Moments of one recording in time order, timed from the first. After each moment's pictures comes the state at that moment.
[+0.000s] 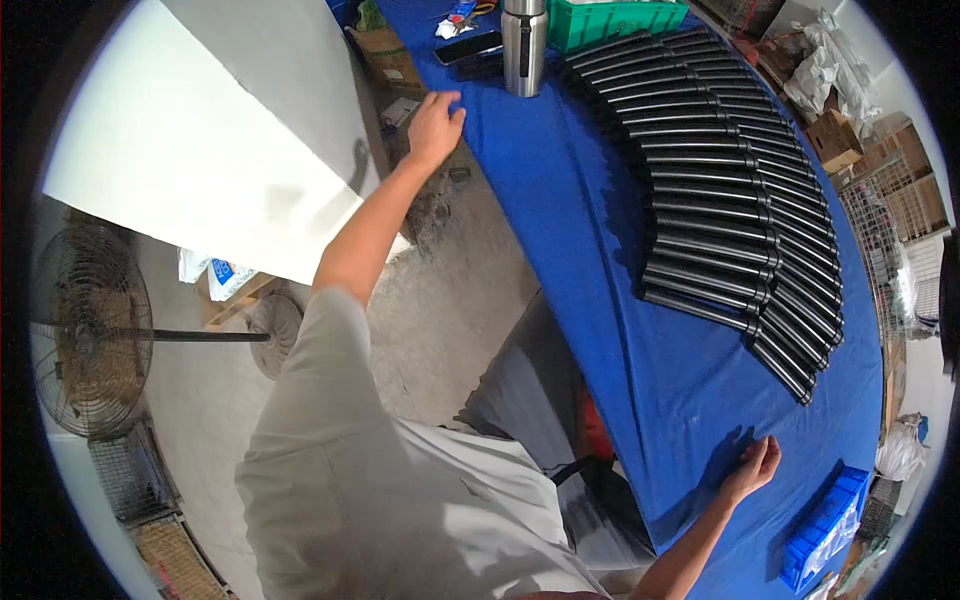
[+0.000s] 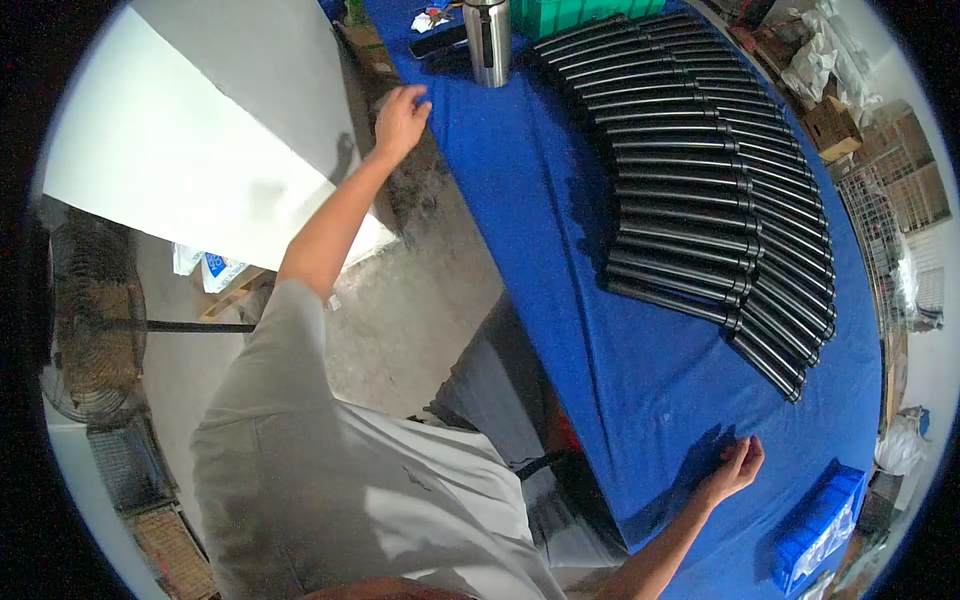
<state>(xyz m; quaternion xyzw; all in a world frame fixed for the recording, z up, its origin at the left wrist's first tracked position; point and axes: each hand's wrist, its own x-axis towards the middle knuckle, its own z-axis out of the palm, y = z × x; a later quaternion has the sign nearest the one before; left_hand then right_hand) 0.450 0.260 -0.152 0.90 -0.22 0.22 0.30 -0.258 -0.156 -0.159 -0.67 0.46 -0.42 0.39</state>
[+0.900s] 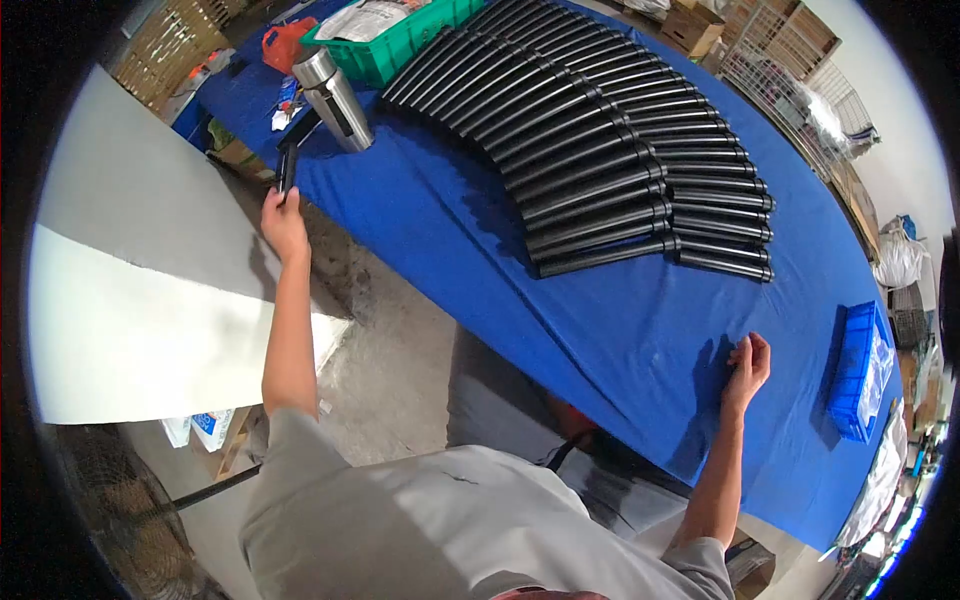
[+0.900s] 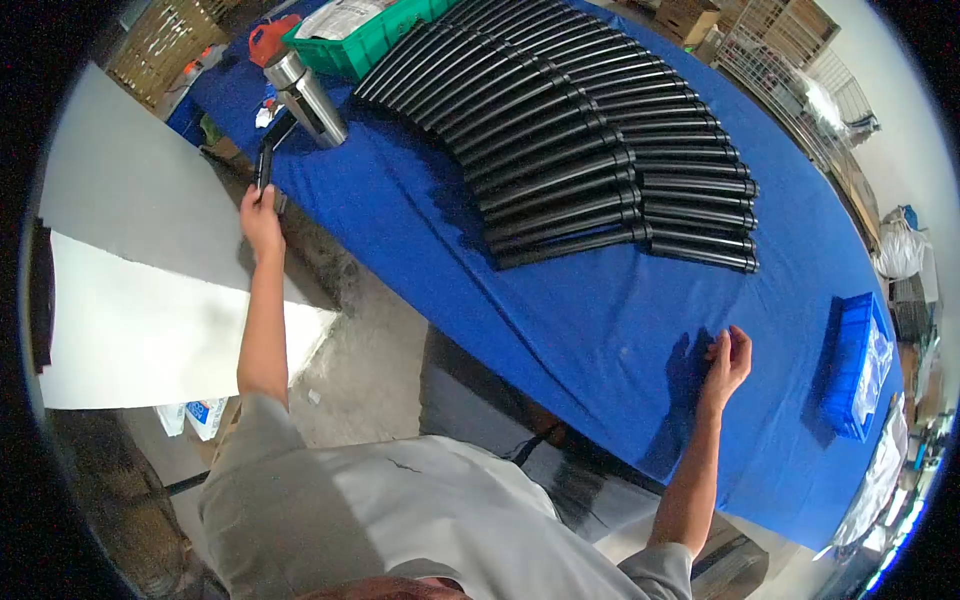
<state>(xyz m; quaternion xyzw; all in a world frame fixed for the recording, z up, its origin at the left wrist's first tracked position) 0.478 0.273 -0.172 0.74 -0.15 0.24 0.62 -0.254 -0.146 -0.155 -0.63 0.49 -0.46 0.38</state>
